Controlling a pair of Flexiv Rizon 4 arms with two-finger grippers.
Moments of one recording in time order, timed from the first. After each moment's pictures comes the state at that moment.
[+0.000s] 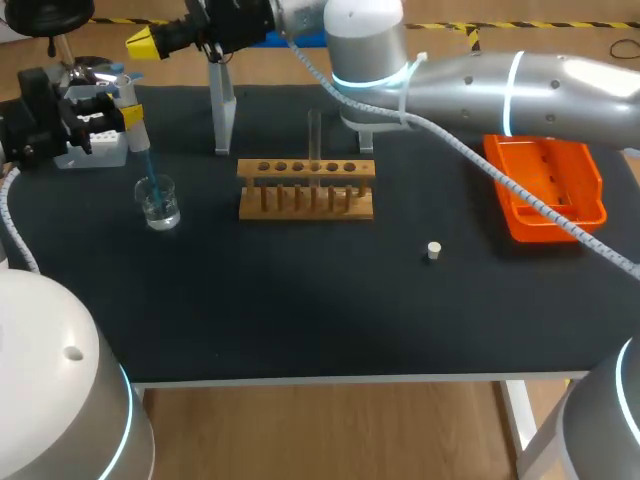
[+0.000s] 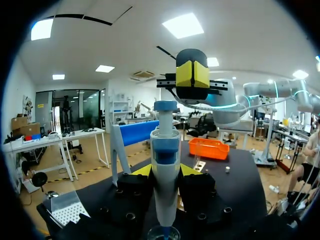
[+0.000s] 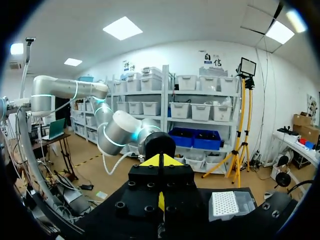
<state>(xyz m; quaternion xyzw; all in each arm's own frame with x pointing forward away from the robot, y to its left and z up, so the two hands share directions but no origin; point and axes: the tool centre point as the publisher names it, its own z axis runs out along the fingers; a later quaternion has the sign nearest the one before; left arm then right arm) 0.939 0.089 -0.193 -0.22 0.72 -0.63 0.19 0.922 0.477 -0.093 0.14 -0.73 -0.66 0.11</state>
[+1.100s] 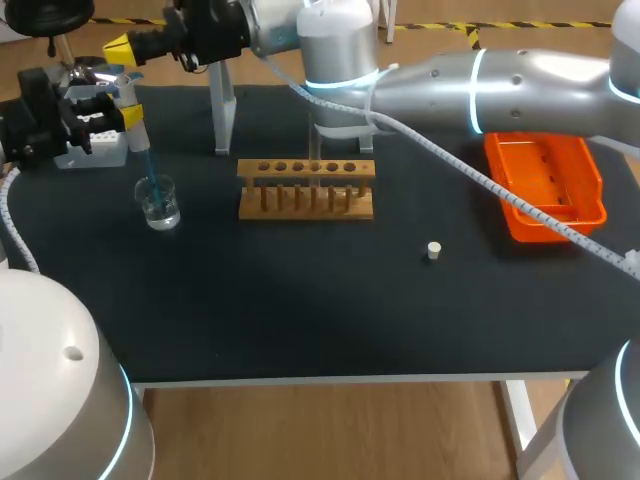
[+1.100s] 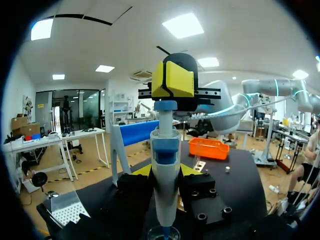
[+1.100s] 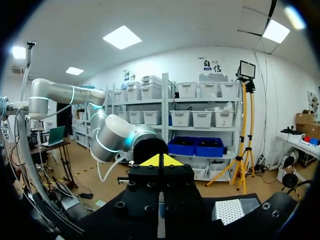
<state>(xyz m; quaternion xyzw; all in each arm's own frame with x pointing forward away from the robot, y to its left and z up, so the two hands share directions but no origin) 0.939 0.089 -0.193 -0.22 0.72 -0.63 0.19 0.930 0.513 -0.106 0.13 -0.70 -0.69 0.14</state>
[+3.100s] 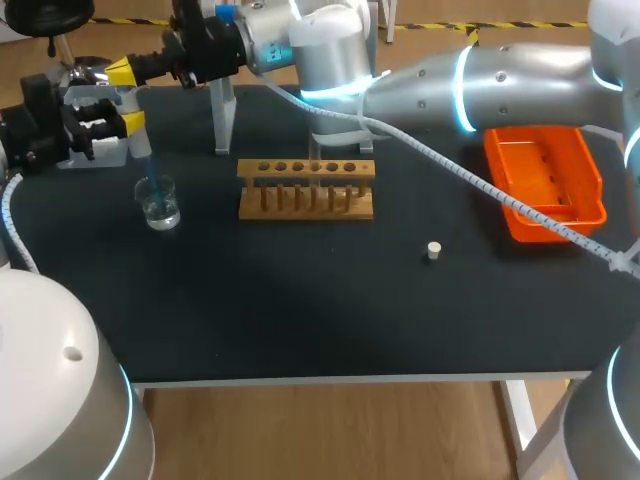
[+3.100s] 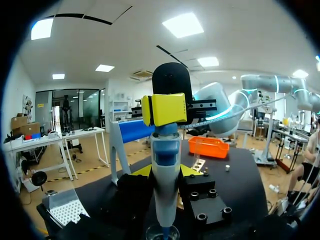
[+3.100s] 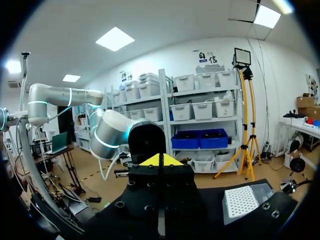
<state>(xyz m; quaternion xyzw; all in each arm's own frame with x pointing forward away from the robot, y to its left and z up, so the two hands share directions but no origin) 0.937 0.088 -0.200 -0.22 0.72 -0.63 0.19 0.932 0.519 -0.141 0.11 -0.71 -0.68 0.17</state>
